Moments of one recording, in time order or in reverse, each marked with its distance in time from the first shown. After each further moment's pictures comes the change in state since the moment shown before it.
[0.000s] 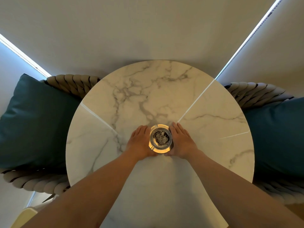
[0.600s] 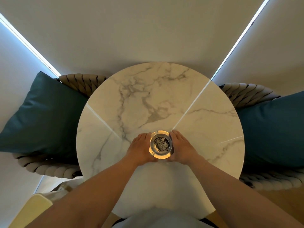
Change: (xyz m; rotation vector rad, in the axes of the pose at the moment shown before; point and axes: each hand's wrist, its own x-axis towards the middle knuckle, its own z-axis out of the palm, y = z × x) left_hand -0.085 0.018 0.002 -0.062 -0.043 0.006; right_hand -0.081 -0.022 0.012 0.029 -0.017 -0.050
